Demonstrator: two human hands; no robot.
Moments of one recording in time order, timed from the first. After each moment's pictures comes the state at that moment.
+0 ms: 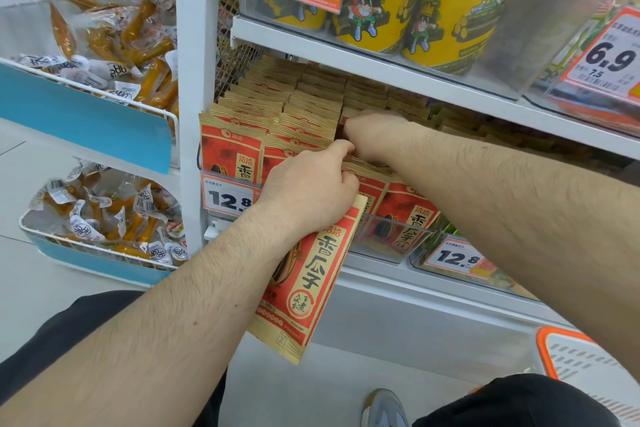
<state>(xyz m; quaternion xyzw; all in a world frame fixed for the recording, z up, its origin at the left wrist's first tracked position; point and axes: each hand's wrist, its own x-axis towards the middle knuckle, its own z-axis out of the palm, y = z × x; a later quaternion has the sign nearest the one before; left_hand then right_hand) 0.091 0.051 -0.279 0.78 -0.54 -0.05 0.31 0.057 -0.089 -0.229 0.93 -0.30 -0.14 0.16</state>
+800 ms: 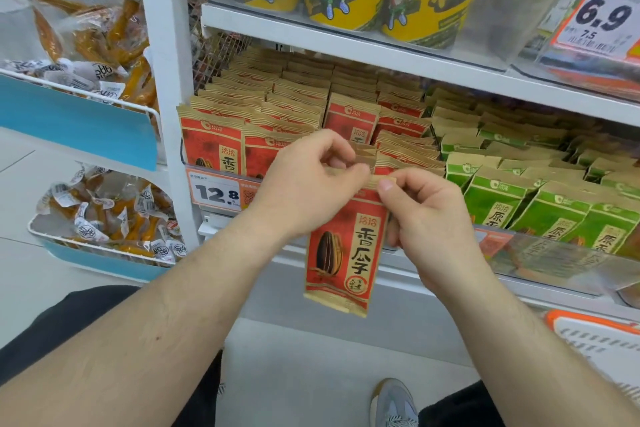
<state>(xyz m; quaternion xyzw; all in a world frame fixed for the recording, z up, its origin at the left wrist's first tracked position) 0.066 0.058 -0.284 0.68 -0.48 -0.14 0.53 -0.074 0.003 -0.274 0.70 -0.36 0.35 -0.51</state>
